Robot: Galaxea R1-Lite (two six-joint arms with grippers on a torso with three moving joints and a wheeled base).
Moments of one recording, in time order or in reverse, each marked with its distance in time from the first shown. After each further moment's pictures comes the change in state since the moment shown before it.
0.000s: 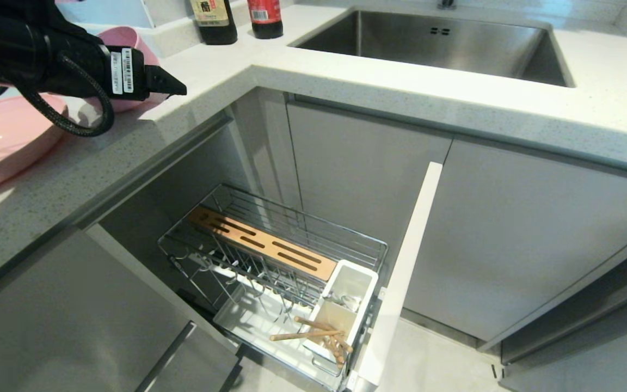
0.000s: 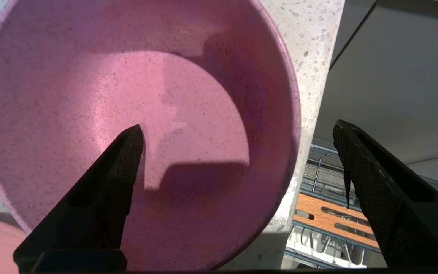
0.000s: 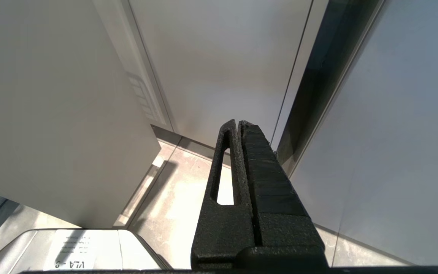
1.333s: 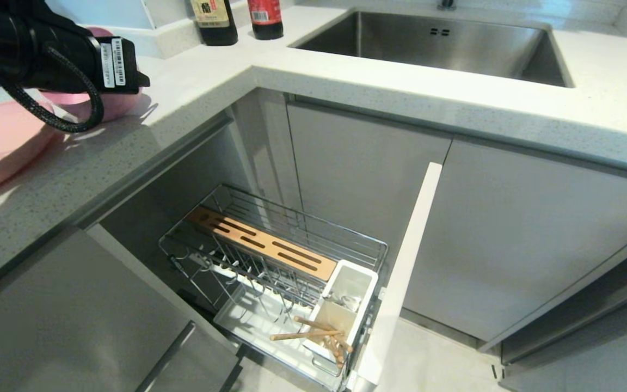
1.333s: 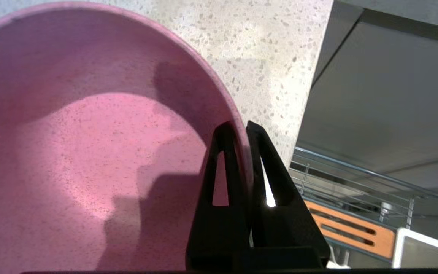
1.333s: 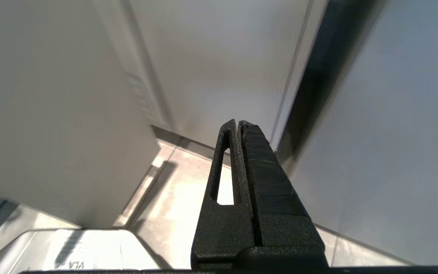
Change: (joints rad) left arm -0.005 -0.024 0.013 0.014 -0.009 -0.049; right arm 0.000 0.000 0.000 0.000 0.000 0.000
